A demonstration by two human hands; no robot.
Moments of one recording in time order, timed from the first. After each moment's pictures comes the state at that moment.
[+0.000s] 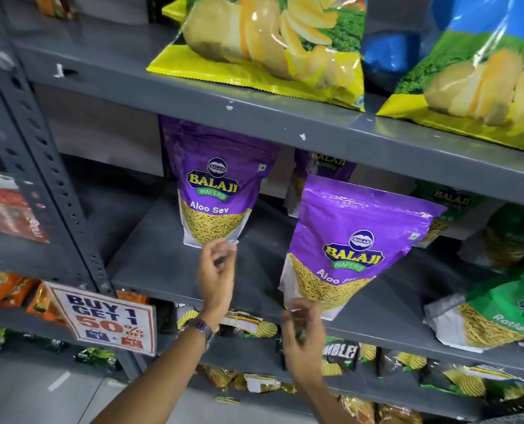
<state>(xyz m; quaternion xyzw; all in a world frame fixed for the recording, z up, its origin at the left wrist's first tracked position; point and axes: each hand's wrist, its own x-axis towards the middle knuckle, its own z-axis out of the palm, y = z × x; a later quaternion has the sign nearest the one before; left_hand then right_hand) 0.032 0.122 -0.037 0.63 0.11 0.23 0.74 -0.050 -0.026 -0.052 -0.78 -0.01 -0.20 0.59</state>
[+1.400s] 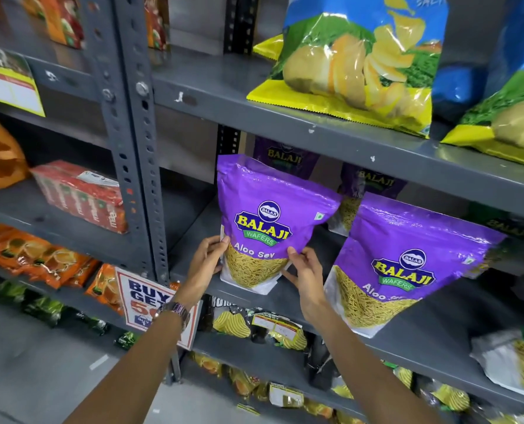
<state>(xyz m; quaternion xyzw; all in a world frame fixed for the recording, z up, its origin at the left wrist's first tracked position) 0.018 0.237 -0.022 0.63 0.14 0.09 0.76 0.030 0.055 0.014 -0.65 0.02 0.03 0.76</state>
